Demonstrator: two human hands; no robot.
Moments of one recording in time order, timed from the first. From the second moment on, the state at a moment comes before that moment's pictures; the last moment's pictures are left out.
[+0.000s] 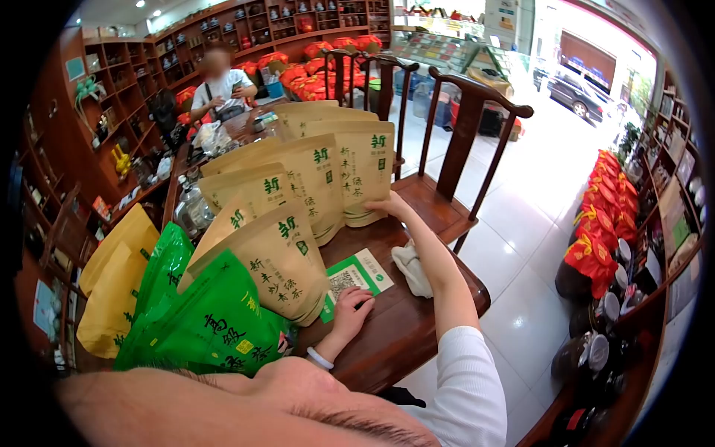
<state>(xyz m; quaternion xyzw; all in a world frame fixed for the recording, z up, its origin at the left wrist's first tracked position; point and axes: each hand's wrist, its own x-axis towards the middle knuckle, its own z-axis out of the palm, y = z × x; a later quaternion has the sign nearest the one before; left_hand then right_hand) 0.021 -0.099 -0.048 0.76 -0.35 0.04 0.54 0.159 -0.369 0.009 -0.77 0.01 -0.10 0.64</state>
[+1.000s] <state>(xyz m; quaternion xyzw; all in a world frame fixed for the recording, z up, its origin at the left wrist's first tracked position) 0.021 -0.100 -0.054 0.76 -0.34 0.03 0.54 0.196 -0.320 -0.025 -0.70 0.14 -0.46 0.52</state>
